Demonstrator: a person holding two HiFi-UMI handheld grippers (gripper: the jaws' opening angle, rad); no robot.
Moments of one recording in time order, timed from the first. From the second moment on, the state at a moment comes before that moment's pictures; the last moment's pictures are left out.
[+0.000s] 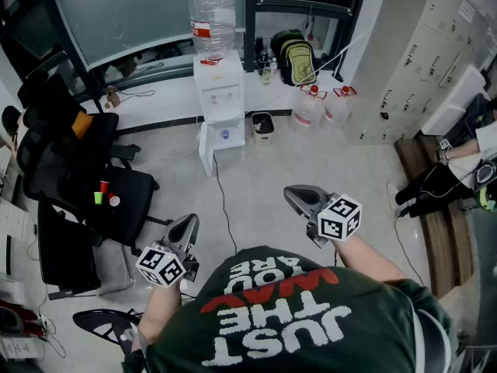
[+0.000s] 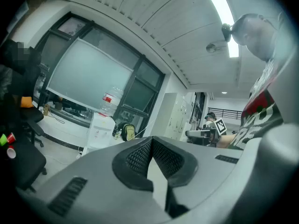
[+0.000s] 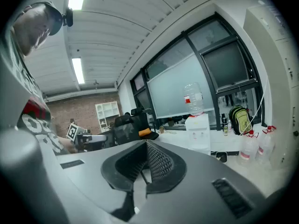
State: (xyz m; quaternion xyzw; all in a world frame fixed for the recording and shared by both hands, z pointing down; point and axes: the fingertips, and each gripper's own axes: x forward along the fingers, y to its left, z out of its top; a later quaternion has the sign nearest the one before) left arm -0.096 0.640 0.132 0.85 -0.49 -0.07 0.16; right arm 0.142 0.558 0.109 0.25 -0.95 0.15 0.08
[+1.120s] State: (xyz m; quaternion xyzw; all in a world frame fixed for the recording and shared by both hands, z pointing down) left arm 0.023 0.600 0.120 0.86 -0.48 -0.06 0.16; right arm 0.259 0.525 0.097 0.24 -0.95 0.18 0.03
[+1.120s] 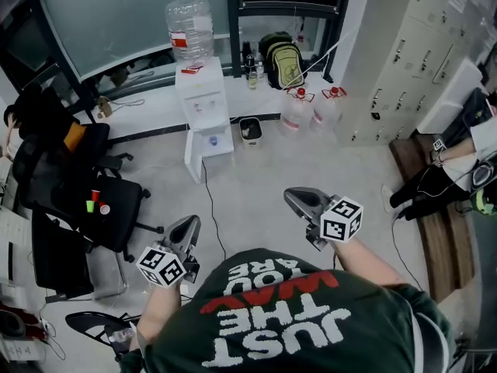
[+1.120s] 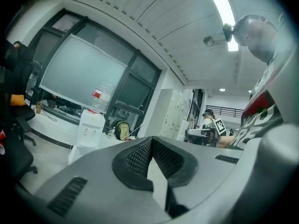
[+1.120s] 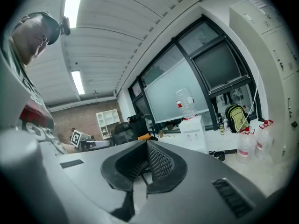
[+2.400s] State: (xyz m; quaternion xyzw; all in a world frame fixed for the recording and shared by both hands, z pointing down) left arm -0.201 0.327 0.145 0.90 -0.38 -0.05 0.20; right arm 0.000 0.288 0.087 0.28 -0.94 0.17 0.02
